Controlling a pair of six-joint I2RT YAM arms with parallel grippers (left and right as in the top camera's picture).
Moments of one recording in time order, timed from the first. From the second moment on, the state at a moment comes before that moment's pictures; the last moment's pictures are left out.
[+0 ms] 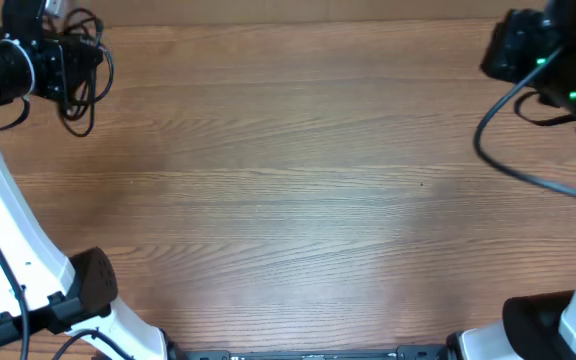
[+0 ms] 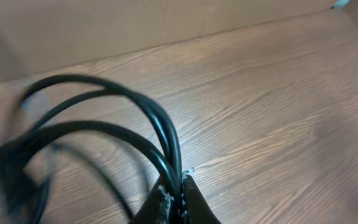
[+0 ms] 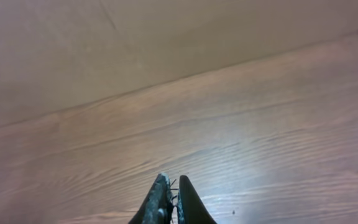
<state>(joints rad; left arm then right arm) 0.32 1.89 2.64 -1.69 0.66 0.43 0.10 1.68 2.53 -1.51 0.02 0.34</state>
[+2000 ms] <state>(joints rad) -0.16 1.73 2.64 -1.69 0.71 0.29 0.39 2.13 2.51 -1.22 -0.37 -0.06</state>
